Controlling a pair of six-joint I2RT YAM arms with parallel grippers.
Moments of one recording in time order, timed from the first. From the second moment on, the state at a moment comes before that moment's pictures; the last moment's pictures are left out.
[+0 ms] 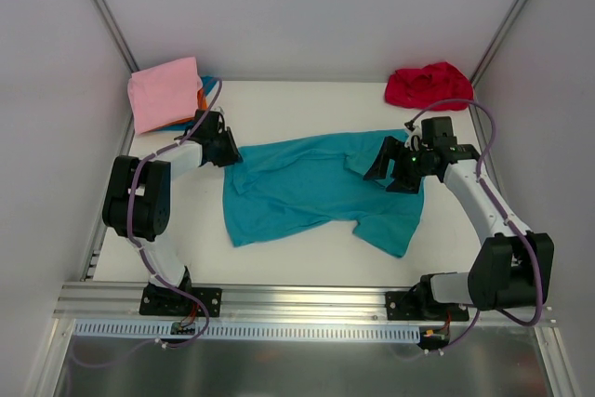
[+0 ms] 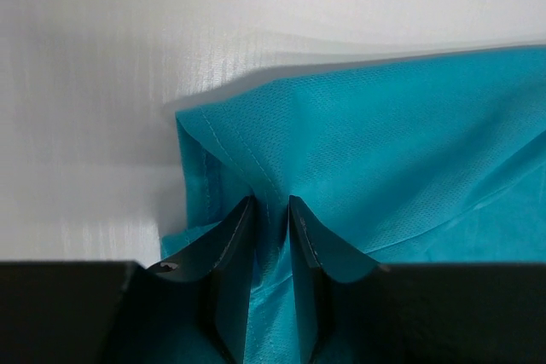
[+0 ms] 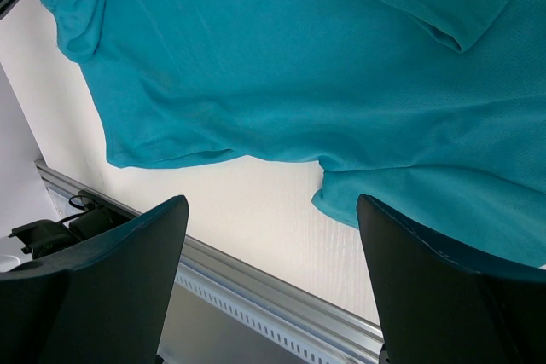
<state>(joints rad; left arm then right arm) -0.16 1.78 1.04 -0.16 0.16 -0.47 0.12 1.33 1.03 -0.75 -0.47 0.41</state>
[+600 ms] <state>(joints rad) -0.16 1.75 1.08 -0.21 0.09 -0.46 0.12 1.35 1.02 -0.74 -0.47 0.41</state>
